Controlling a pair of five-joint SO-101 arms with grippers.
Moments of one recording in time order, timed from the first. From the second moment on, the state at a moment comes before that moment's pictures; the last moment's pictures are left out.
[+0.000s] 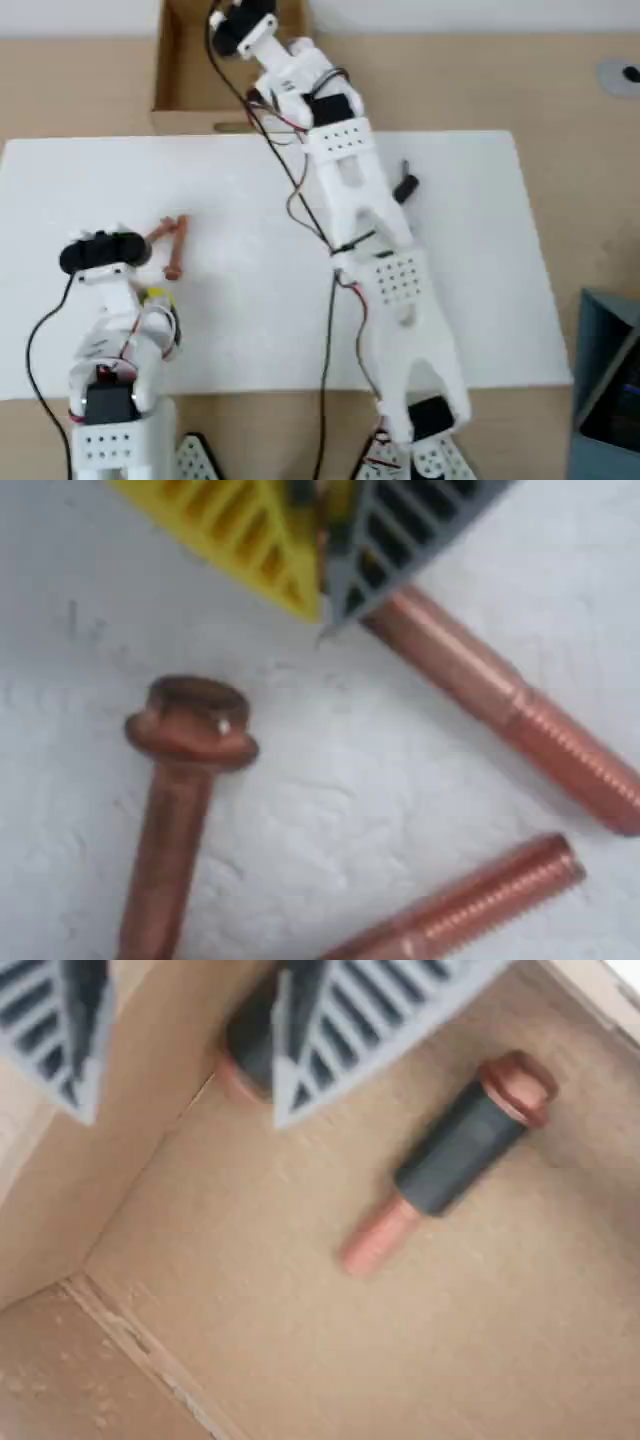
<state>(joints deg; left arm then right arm) -8.6 -104.2 94.8 61.2 -3.0 -22.8 61.3 -68.2 44.0 20.9</state>
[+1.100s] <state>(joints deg) -8.6 -104.2 94.8 61.2 -3.0 -21.8 52.2 -92.9 100.7 20.9</state>
